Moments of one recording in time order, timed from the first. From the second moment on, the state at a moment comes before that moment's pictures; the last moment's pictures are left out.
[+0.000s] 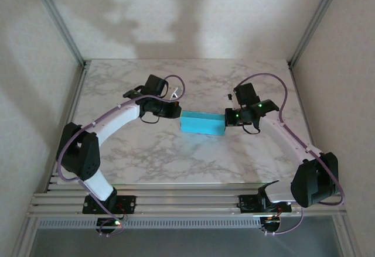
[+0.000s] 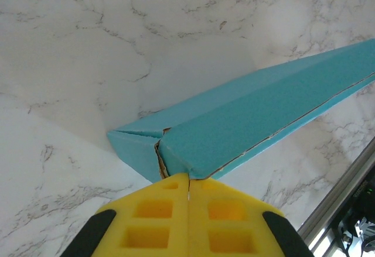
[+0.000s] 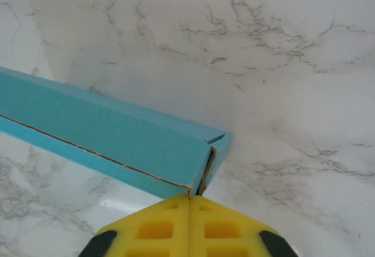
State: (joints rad) left arm -0.48 1.67 1.29 -0.58 0.44 -0.29; right arm 0.42 1.36 1.10 -0.80 -0.11 0.27
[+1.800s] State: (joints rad) left arm -0.49 1.66 1.27 -0.61 0.45 -0.31; right arm 0.44 1.37 1.07 -0.62 -0.04 0.39
